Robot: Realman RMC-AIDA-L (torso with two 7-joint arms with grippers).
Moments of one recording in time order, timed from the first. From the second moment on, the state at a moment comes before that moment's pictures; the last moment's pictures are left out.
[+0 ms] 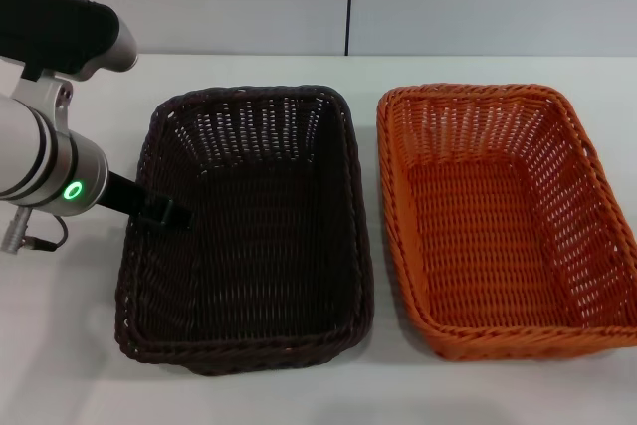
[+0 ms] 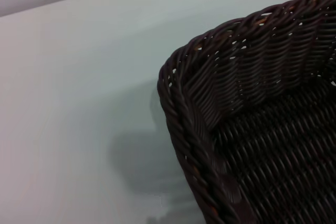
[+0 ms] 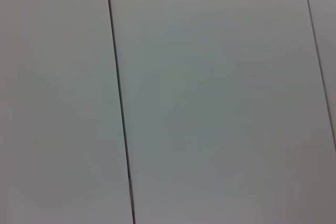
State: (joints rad) left arm -0.44 -2.07 -1.59 -1.55 2.83 -1.35 0.07; right arm 0.18 2.07 -2.27 -0.50 -1.85 1.28 2.95
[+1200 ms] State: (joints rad) left arm -0.47 -2.06 -1.67 -1.56 2.73 -1.40 0.45; right arm 0.19 2.07 -2.26 -0.51 -1.85 1.27 2.95
